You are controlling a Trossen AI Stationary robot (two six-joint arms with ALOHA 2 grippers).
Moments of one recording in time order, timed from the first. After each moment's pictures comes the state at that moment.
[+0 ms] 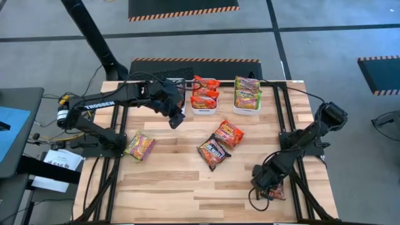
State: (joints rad) left arm 0.23 1.39 1.39 -0.80 0.03 -0.31; right arm 0.70 1.52 0.80 -0.77 -0.30 1.18
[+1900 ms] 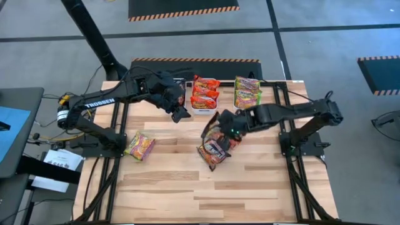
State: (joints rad) left arm 0.30 1.39 1.39 -0.67 0.26 -0.49; right arm 0.12 1.52 1.46 -0.95 0.22 0.67
